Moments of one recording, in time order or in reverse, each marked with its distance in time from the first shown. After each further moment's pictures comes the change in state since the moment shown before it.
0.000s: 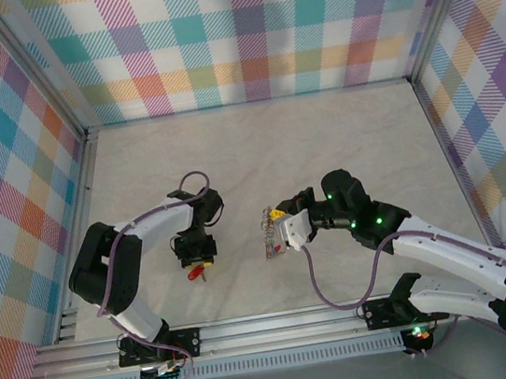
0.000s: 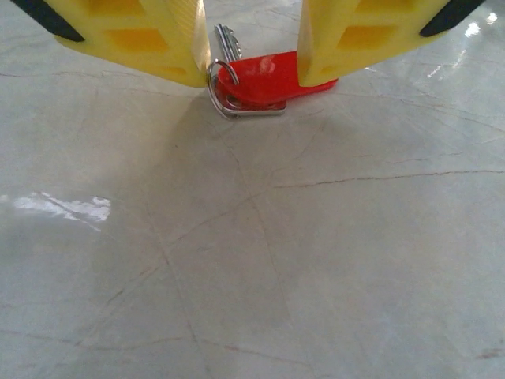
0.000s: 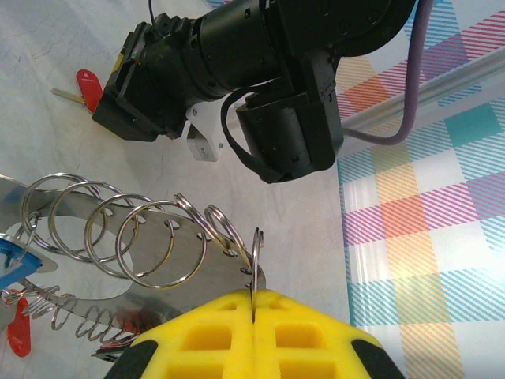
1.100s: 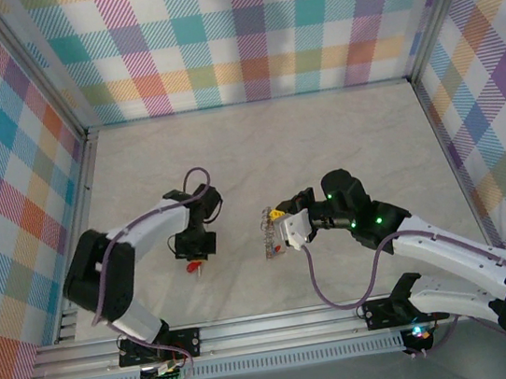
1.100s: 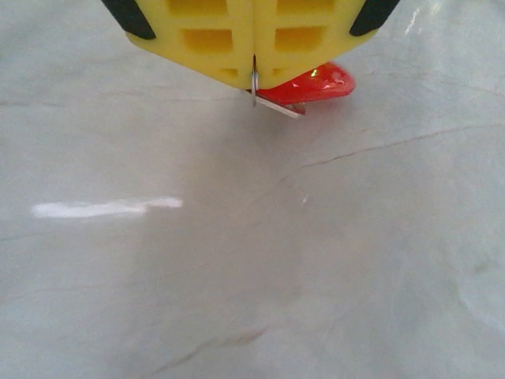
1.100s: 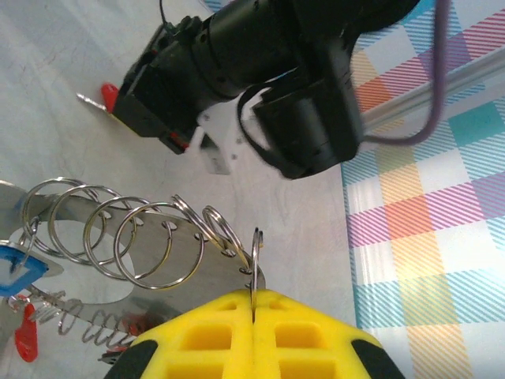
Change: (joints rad) left arm -0.001 -0.121 0.000 0.061 0.006 0.150; right arm 0.000 0.003 0.008 -0.007 -0.015 0.035
